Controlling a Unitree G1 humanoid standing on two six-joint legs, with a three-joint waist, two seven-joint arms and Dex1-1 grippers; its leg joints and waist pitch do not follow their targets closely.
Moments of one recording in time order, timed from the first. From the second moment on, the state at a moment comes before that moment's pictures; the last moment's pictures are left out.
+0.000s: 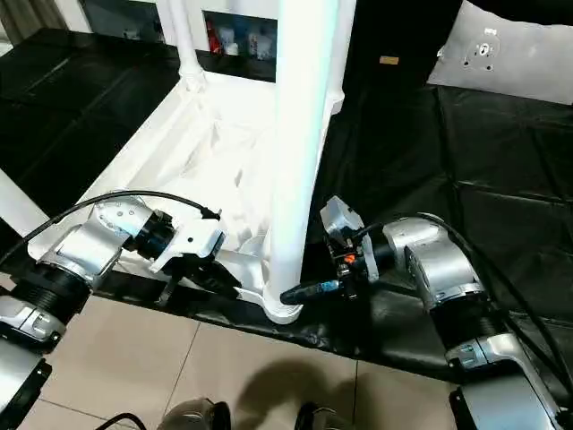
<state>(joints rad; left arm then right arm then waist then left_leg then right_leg) -0.74 0.45 -0.43 0.61 0.03 -0.09 -1.56 -0.58 -0.47 0.25 0.45 0.27 0.25 1.60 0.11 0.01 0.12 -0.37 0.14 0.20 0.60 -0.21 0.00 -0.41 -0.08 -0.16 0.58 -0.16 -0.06</state>
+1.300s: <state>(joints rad) -0.75 0.16 -0.25 0.59 0.09 0.38 -0.83 -0.46 -0.02 -0.04 0.20 0.05 0.45 0.35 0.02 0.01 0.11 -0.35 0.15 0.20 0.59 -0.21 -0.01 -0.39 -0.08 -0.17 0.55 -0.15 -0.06</state>
